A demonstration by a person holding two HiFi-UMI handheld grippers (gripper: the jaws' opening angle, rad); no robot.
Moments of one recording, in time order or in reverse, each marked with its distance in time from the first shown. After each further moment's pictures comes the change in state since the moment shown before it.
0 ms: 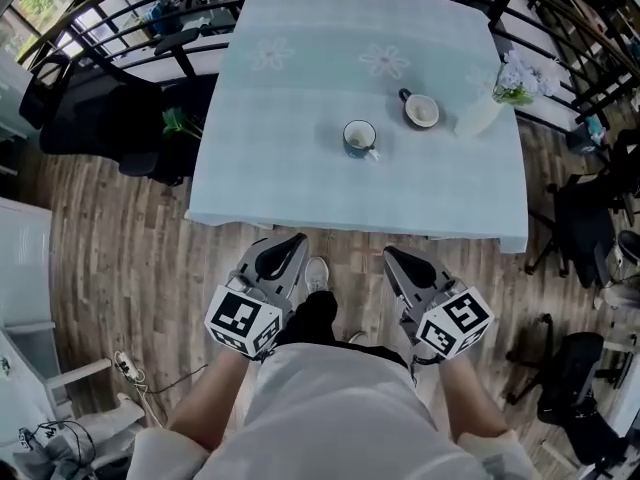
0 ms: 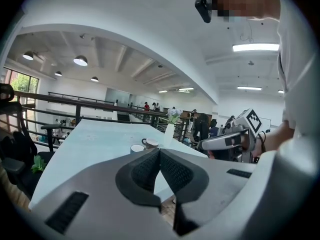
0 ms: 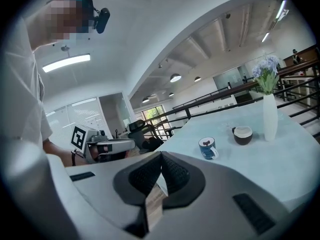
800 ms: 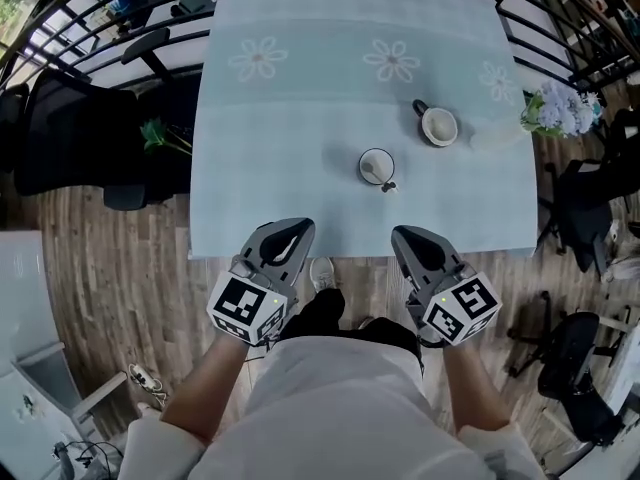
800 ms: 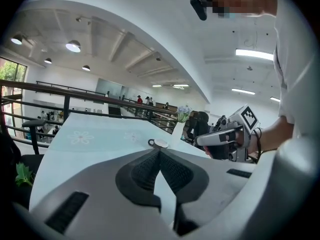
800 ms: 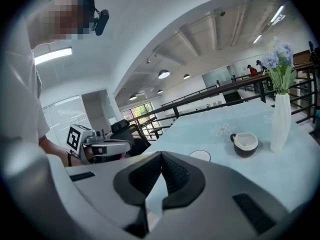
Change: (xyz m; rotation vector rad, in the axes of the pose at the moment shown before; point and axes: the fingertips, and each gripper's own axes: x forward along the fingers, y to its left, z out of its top) left arm 0.088 0.127 0.025 -0.027 0.068 -0.133; right arm 0.124 -0.075 0.056 0.047 0.038 -0.137
